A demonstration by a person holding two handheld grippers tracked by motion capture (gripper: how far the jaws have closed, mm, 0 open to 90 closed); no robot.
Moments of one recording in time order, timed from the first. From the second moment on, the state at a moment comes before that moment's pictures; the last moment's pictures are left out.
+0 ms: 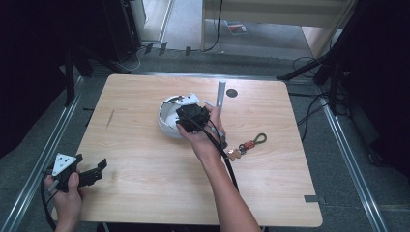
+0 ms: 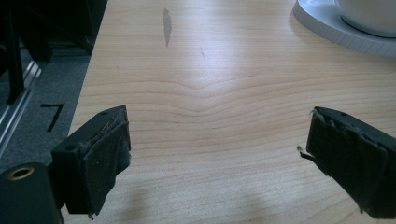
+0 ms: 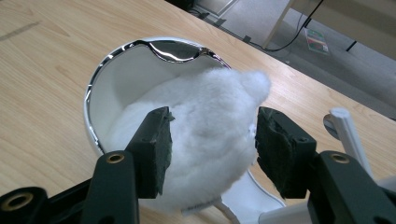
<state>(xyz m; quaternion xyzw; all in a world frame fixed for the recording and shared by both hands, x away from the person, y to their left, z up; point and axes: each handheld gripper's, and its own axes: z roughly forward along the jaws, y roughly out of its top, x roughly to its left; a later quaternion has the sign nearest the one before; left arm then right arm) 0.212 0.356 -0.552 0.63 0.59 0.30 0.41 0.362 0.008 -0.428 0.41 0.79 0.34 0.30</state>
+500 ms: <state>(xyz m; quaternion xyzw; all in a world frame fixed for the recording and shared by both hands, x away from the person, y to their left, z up) 0.213 0.356 -0.552 0.63 0.59 0.30 0.41 0.330 -0.030 -0.425 0.40 0.79 0.35 0.30</state>
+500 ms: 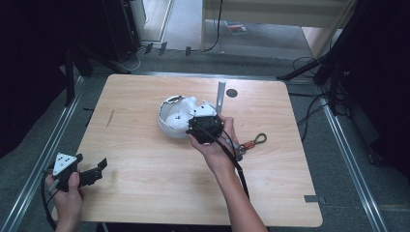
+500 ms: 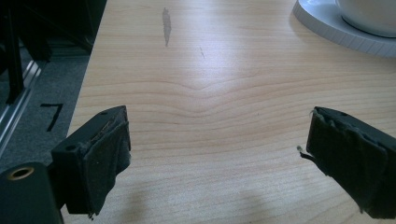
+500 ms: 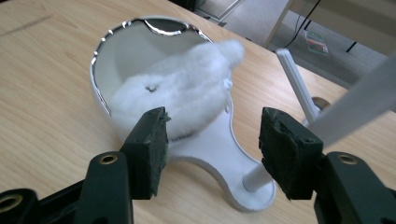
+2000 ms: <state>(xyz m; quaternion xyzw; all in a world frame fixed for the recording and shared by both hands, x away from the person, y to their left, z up) 0.213 0.356 -0.551 0.63 0.59 0.30 0.40 0.353 -0.187 -0.477 0.63 0.71 0.23 0.19</state>
